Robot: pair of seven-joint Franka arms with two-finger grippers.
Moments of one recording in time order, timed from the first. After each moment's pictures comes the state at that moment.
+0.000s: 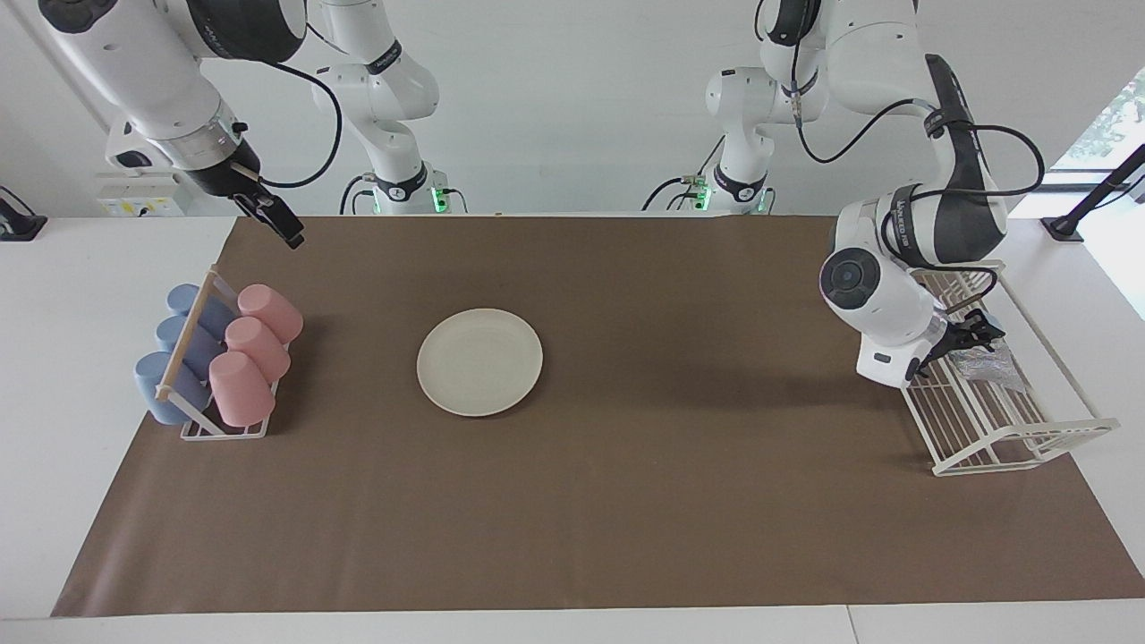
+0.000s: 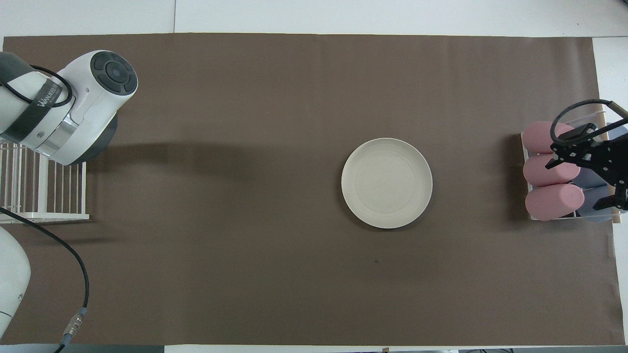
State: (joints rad) left arm -0.15 0.40 0.00 -1.65 0.97 1.80 -0.43; right arm 0.04 -0.06 -0.05 -1.67 0.01 1.45 0.92
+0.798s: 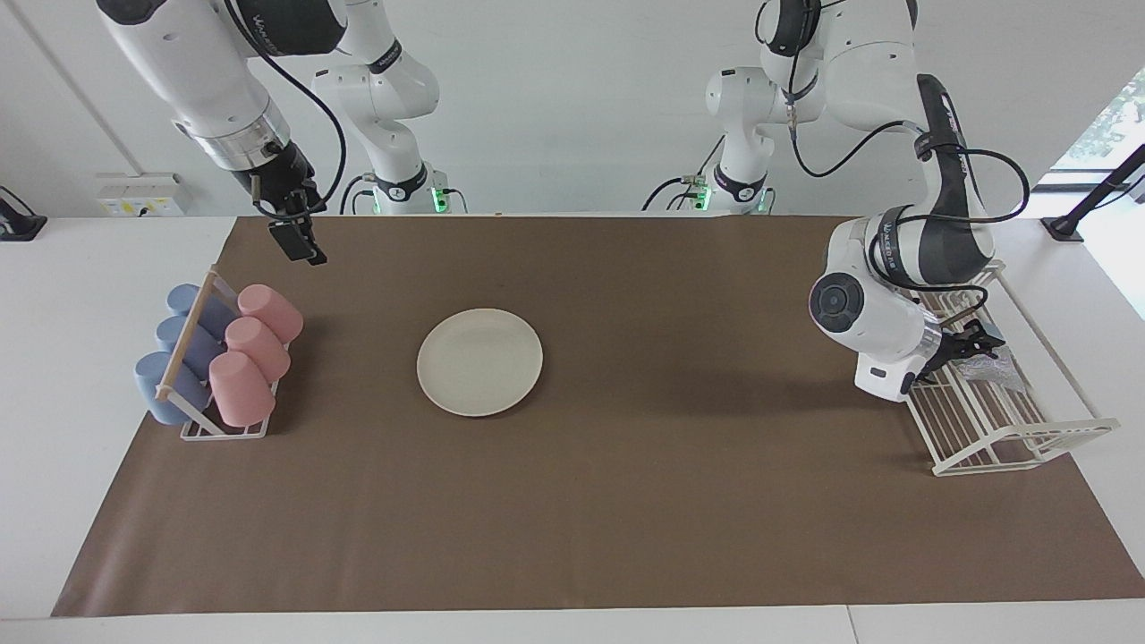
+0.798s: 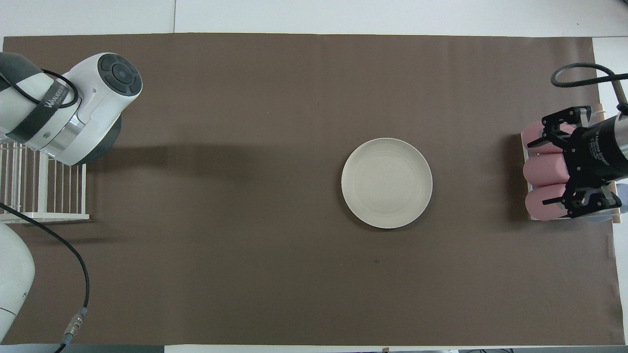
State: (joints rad) left arm -0.16 0.40 0.00 -1.66 0.98 1.74 -0.47; right arm 0.09 -0.06 -0.05 -1.68 0.10 1.55 1.58
